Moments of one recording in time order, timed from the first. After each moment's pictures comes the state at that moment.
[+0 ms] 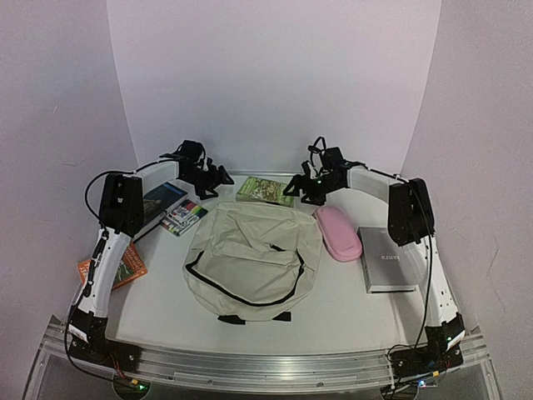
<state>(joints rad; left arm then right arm) -0.29 2.63 2.35 -0.55 0.51 -0.65 0.38 2.58 2.24 -0.51 -0.52 0.37</state>
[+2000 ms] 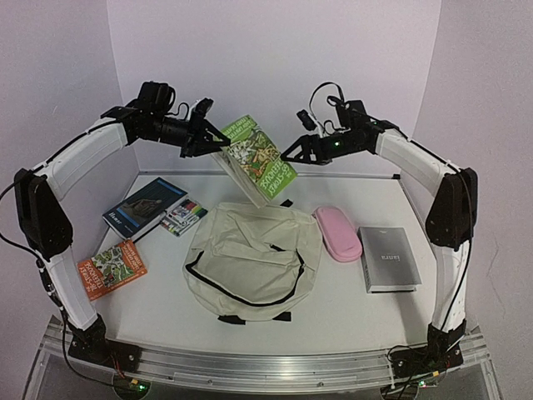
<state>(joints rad) -0.41 1.79 1.86 -0.62 0.91 -0.55 0.43 2.12 2.11 -0.63 -0.78 0.05</state>
